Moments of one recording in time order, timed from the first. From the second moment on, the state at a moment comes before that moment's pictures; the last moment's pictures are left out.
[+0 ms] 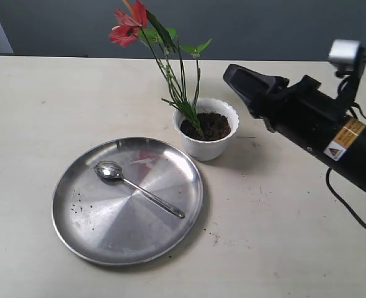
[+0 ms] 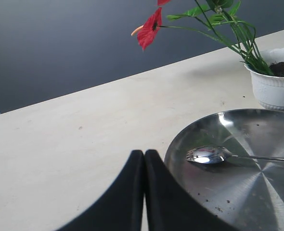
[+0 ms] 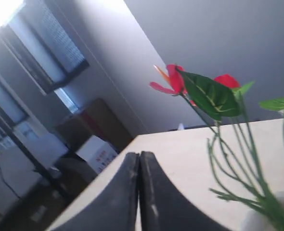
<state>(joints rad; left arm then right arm) -0.28 0.00 0.00 0.05 0.25 0.11 0.52 1.55 -0.40 -0.42 -1.21 0.82</state>
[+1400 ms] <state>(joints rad) -0.28 0.00 0.00 0.05 0.25 0.11 0.52 0.93 0.00 -0.35 -1.21 1.37</state>
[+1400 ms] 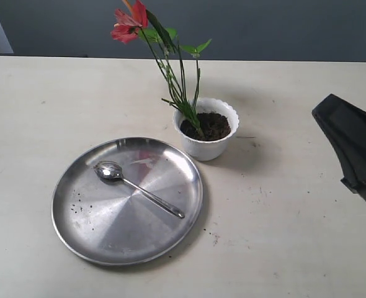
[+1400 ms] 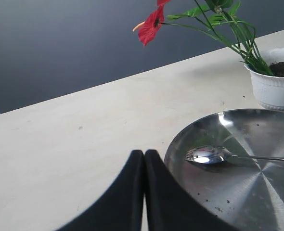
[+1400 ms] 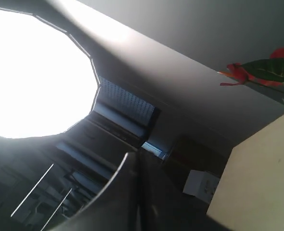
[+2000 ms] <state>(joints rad) -0.28 0.00 0.00 0.05 0.25 0.11 0.53 0.30 -0.05 -0.33 -0.99 1.21</state>
